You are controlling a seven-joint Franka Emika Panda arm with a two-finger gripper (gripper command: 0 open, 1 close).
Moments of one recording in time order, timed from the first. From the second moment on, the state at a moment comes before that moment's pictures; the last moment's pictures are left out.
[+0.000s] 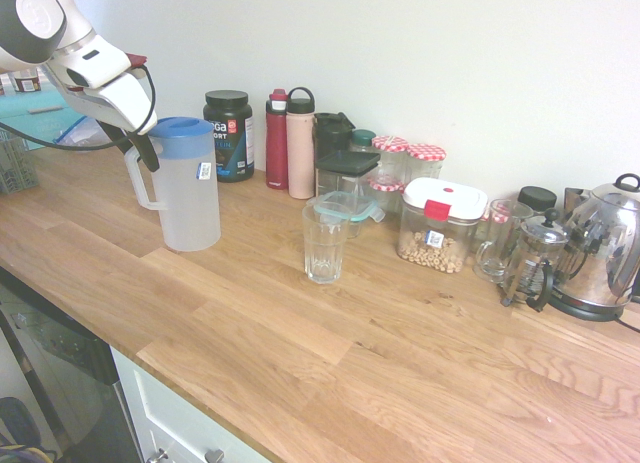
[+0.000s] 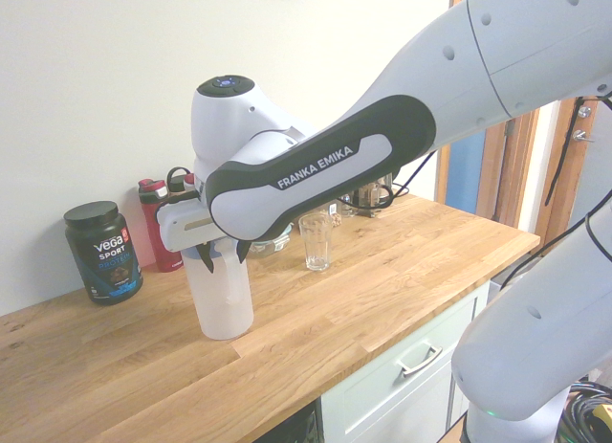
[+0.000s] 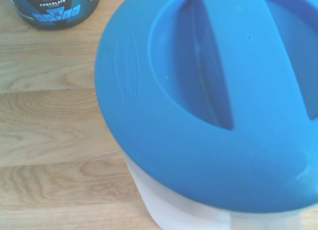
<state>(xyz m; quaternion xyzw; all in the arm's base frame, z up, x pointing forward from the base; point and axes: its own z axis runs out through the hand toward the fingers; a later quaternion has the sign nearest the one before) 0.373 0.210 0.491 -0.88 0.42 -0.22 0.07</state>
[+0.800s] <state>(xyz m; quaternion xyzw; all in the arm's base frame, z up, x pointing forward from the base) 0.375 0.195 0.483 -0.88 0.42 -0.21 0.07</state>
